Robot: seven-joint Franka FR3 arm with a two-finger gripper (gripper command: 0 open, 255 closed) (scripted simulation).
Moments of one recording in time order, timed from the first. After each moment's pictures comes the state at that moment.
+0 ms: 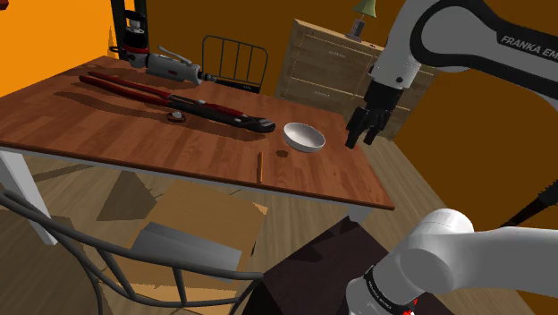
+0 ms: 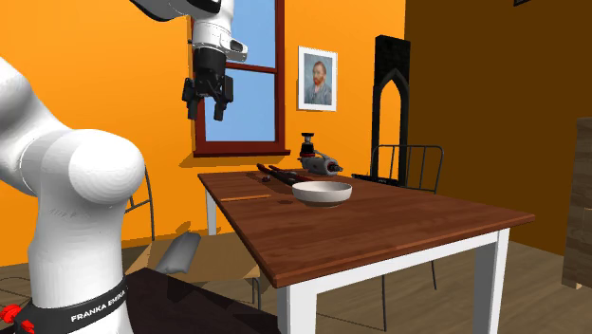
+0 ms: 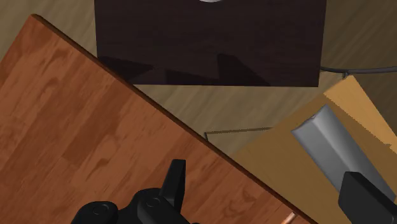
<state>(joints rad) 0.02 -0.79 -0.02 -2.36 0.05 1.47 0.04</state>
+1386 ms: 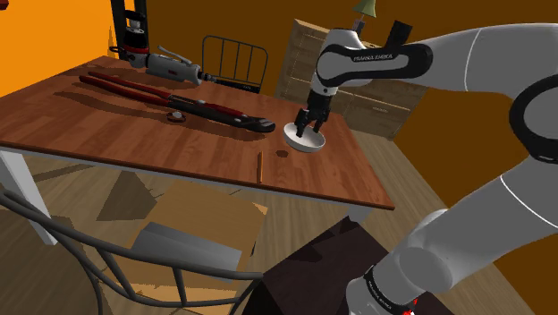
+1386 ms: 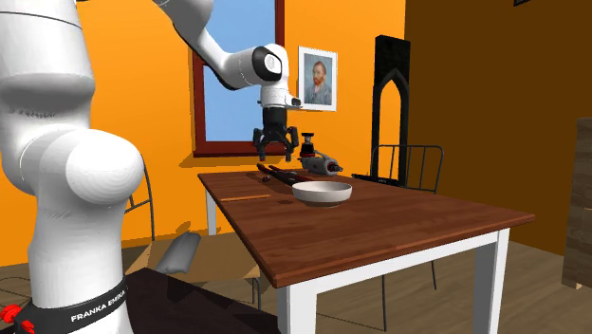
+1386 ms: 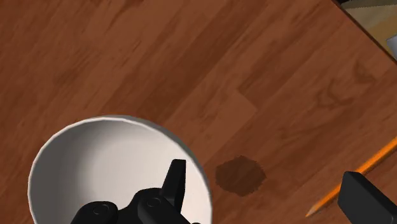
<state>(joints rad) 0.00 -0.16 -0.09 -2.14 -0.04 1.95 -0.11</state>
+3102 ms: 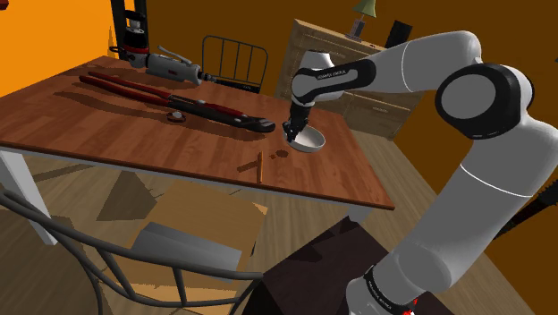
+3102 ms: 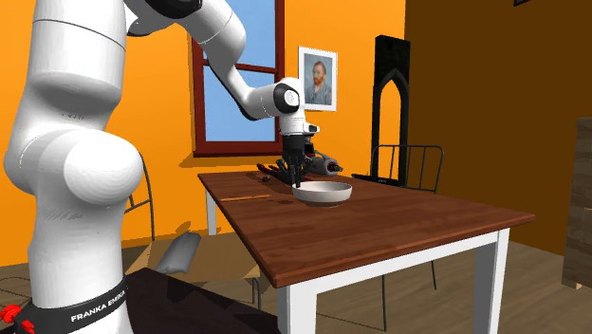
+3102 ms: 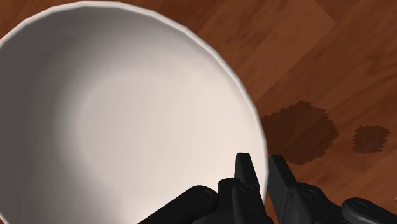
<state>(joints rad) -0.02 0.14 -0.11 -2.00 -0.05 2.13 -0.15</state>
